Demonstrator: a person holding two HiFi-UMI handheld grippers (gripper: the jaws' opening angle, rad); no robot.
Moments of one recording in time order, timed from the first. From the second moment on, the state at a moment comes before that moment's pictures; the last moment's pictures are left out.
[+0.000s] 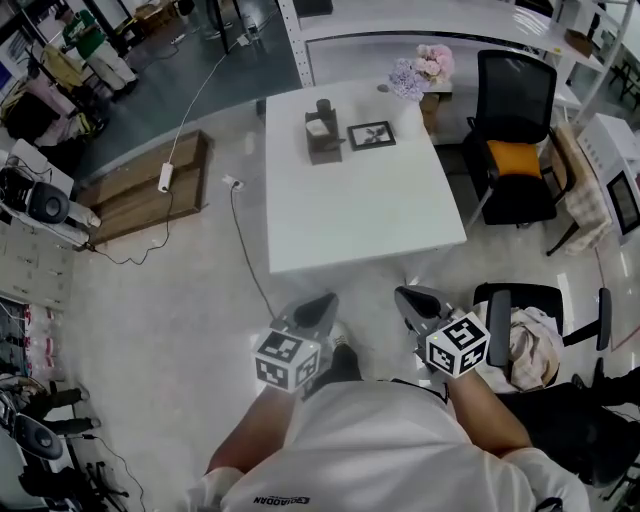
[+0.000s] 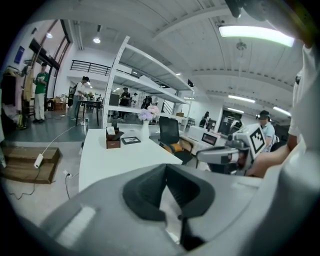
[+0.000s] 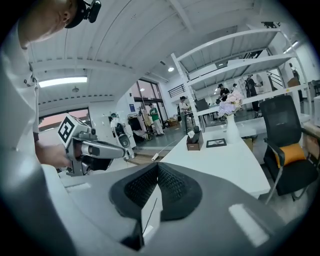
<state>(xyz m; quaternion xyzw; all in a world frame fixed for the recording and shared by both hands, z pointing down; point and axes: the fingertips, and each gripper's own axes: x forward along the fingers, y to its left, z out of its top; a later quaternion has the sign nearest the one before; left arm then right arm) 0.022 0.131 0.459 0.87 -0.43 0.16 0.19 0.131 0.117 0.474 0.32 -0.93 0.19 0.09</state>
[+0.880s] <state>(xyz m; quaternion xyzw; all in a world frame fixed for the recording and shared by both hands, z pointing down) -0.083 -0.033 0.458 0.89 -0.39 0.17 0.17 0.023 -0.038 0.466 0.36 -0.91 0.18 0.12</state>
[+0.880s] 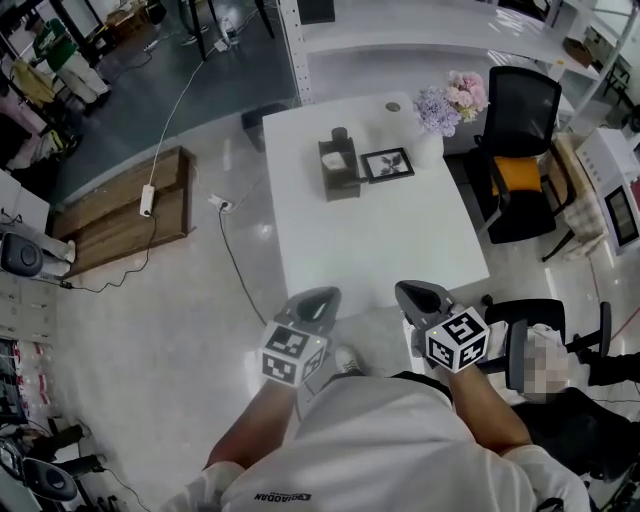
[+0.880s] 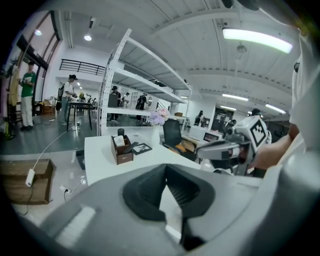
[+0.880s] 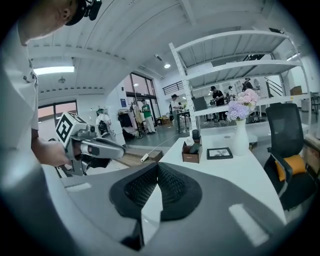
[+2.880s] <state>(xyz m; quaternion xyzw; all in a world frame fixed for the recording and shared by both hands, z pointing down) -0.092 -0.180 0.503 0.82 -0.48 0.20 0.22 -0.008 -0.315 0.553 0.29 -0.89 -0.06 0.34</state>
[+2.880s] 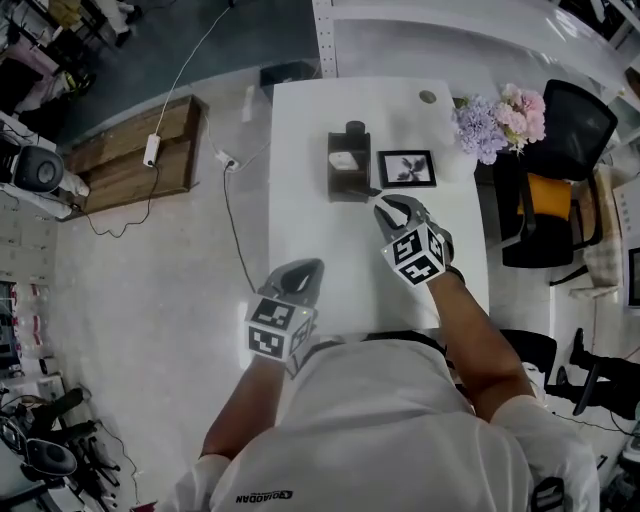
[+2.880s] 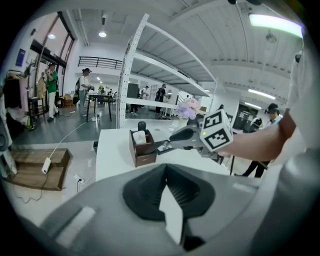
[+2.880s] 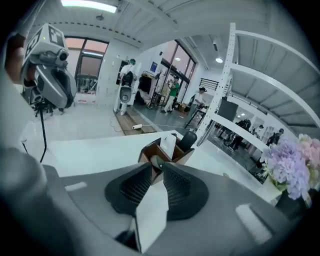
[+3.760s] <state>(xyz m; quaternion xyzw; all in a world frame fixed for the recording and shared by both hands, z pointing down) -0.103 -0.174 0.510 0.81 -0.49 0.20 0.24 -0.041 -0.339 0.576 0.21 -0.85 -0.20 0.43</state>
